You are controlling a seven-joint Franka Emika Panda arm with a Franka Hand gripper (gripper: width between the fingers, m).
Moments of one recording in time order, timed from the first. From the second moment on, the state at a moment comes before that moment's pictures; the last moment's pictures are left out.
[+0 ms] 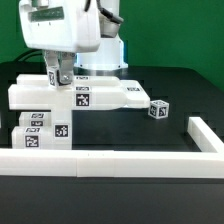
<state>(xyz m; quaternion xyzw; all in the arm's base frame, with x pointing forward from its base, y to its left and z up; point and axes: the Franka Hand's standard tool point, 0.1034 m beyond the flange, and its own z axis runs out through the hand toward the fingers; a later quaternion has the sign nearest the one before) 0.585 -0.094 0.109 -0.82 0.57 -0.03 0.06</state>
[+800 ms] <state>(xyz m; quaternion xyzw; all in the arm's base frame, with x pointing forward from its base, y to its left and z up) 0.586 -0.091 0.108 -0.84 0.54 -0.03 0.06</state>
